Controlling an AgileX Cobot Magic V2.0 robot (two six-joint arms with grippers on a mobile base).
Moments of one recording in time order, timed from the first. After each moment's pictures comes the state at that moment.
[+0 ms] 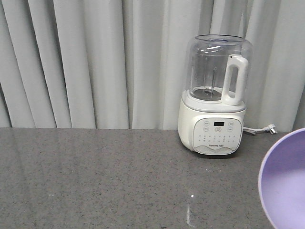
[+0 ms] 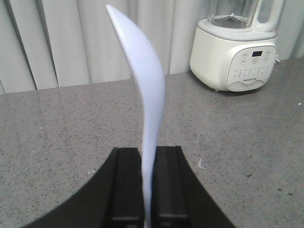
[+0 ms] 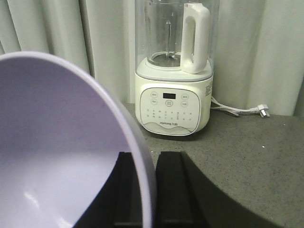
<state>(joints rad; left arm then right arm) -0.14 0.66 -0.79 -0.44 0.53 0.36 -0.21 0.56 -0.76 0.70 0.60 -0.64</state>
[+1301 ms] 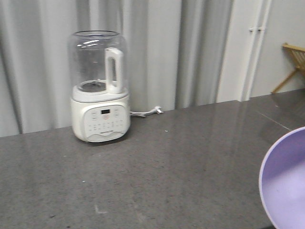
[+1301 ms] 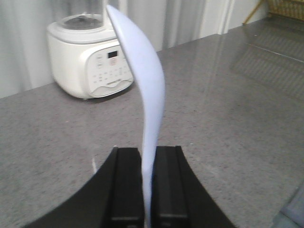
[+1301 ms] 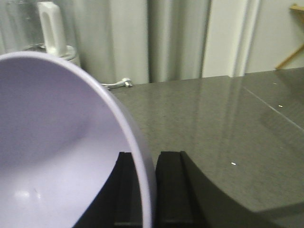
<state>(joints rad) -0.14 0.66 -0.79 -0.44 0.53 0.36 -0.21 0.56 -0.76 0.70 0.59 -0.64</state>
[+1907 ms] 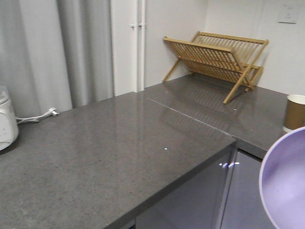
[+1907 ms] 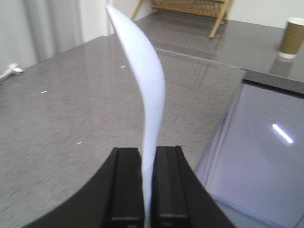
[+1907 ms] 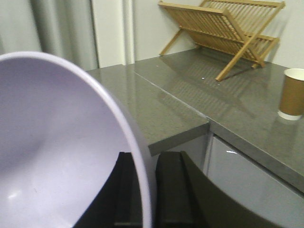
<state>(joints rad) -0.14 0.66 -0.79 -0.44 0.53 0.36 -0.21 0.56 -0.76 0.70 0.59 -0.64</state>
